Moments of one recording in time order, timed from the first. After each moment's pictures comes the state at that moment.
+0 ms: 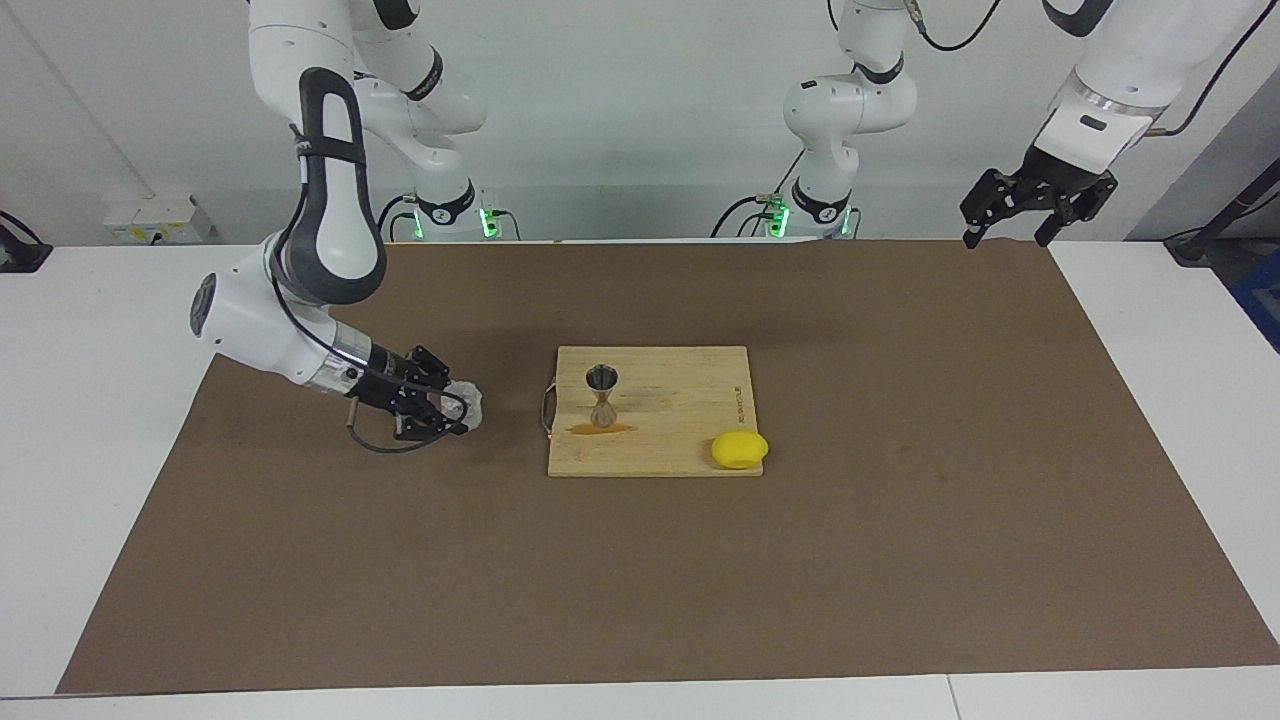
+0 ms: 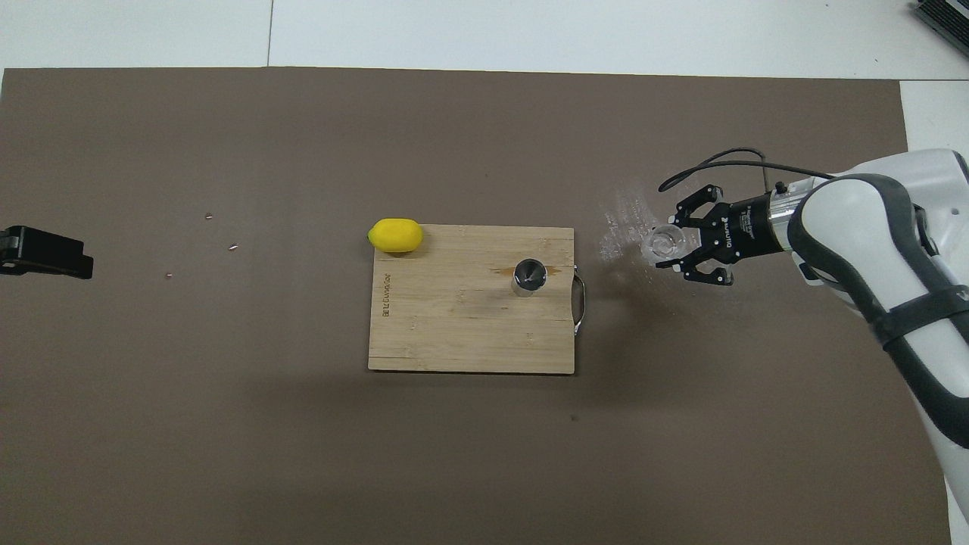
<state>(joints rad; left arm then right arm) 0.05 -0.07 -0.08 -1.59 -0.02 1.50 0.01 -0.01 0.27 0.03 -1.89 0.70 2.02 1.20</state>
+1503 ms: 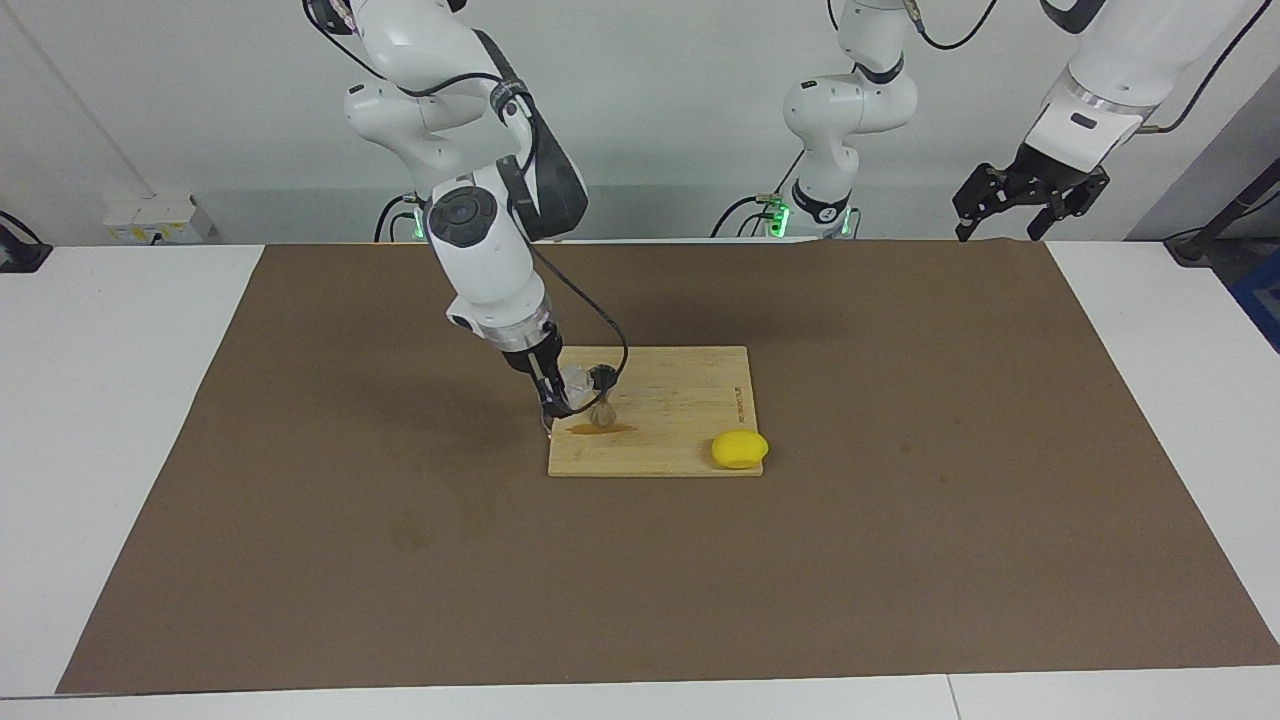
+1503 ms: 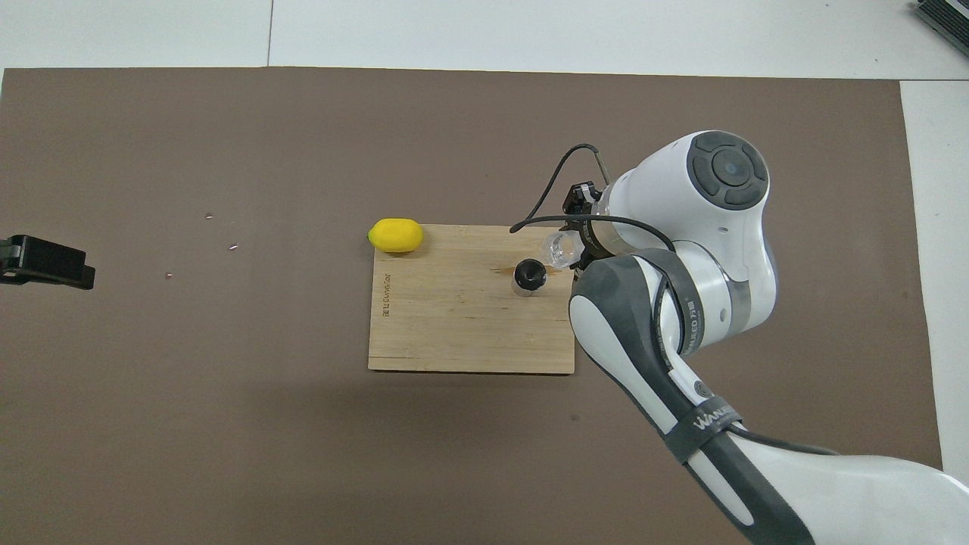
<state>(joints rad) 0.05 -0.07 -0.08 -1.58 -0.02 1.45 0.02 0.35 0.28 0.03 -1.77 0.15 2.12 1.59</state>
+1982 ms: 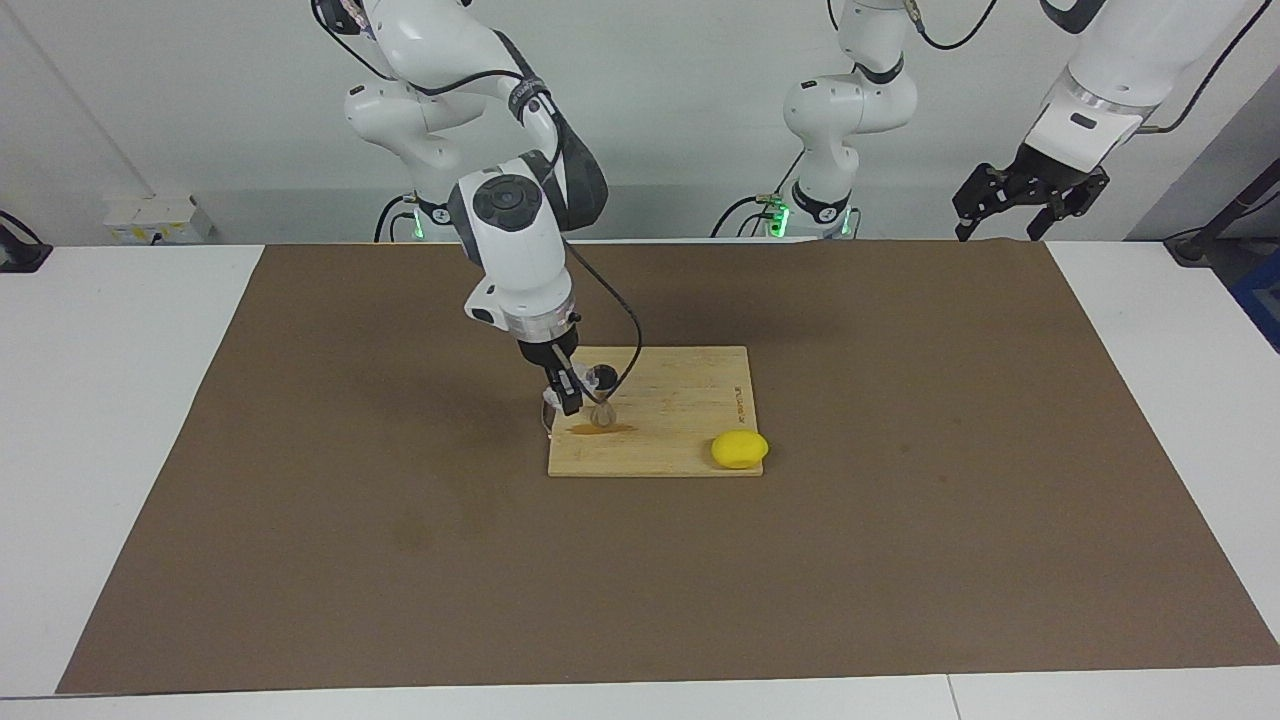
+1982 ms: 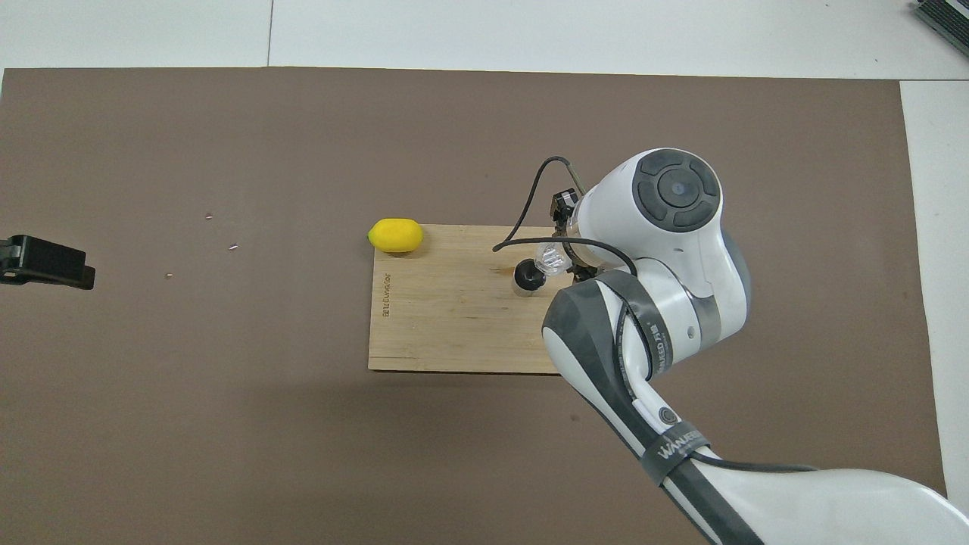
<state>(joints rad) 0.05 -0.07 -0.08 -1.58 -0.02 1.45 0.02 0.40 0.28 0.03 -1.76 0.01 2.12 1.60</state>
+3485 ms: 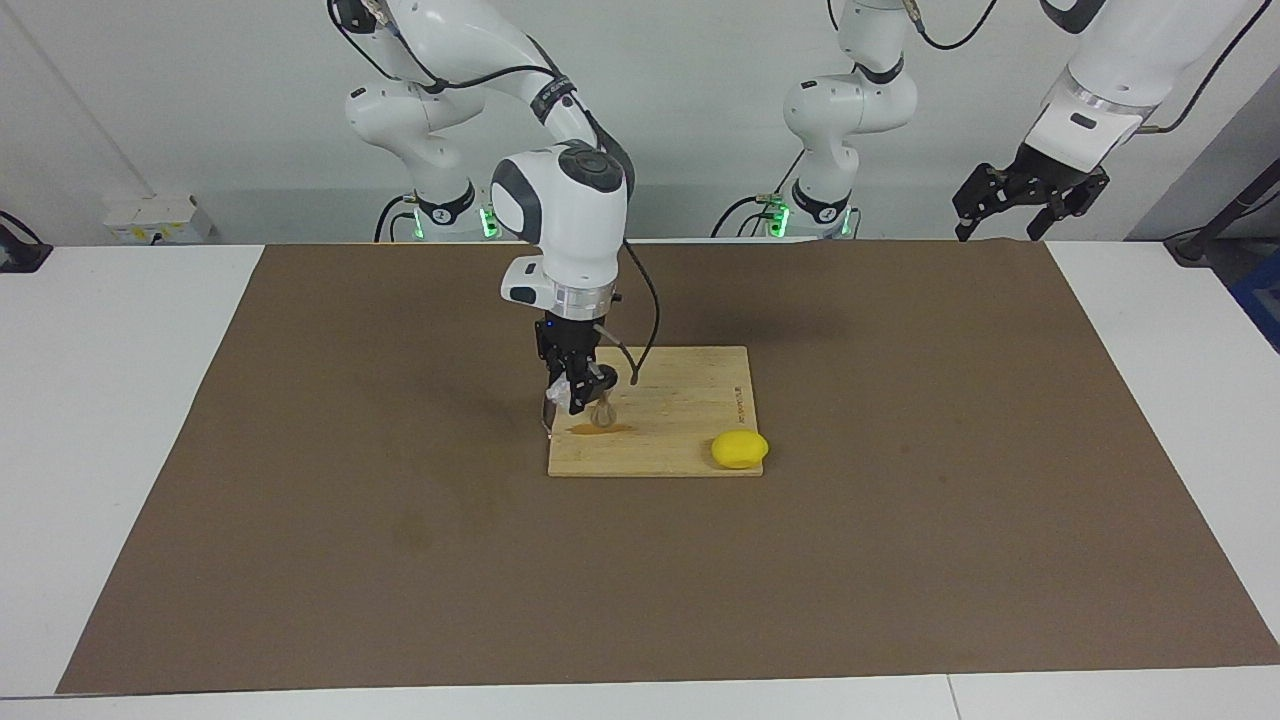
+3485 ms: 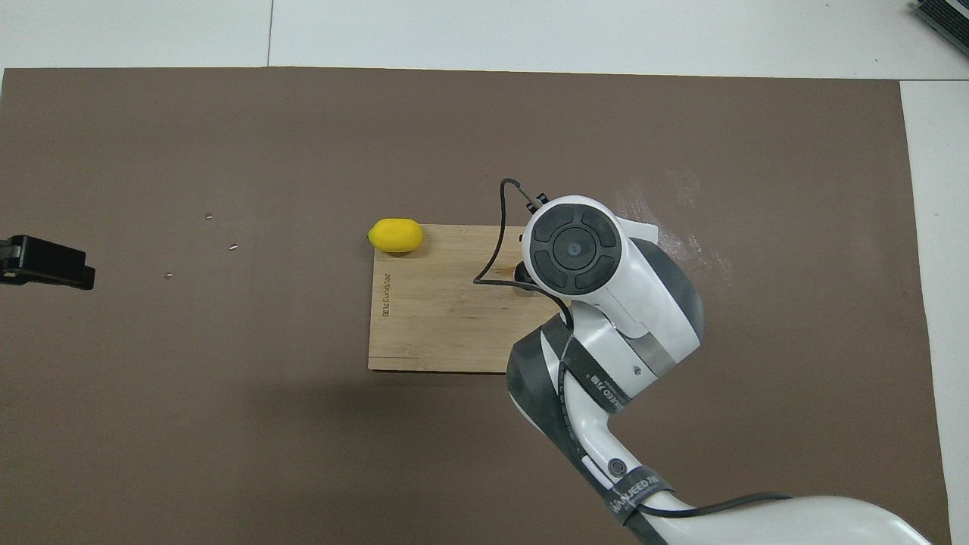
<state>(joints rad) 0.05 -0.07 -0.08 -1.58 -0.02 1.45 0.02 0.48 0.27 0.03 -1.75 -0.31 2.13 1.62</state>
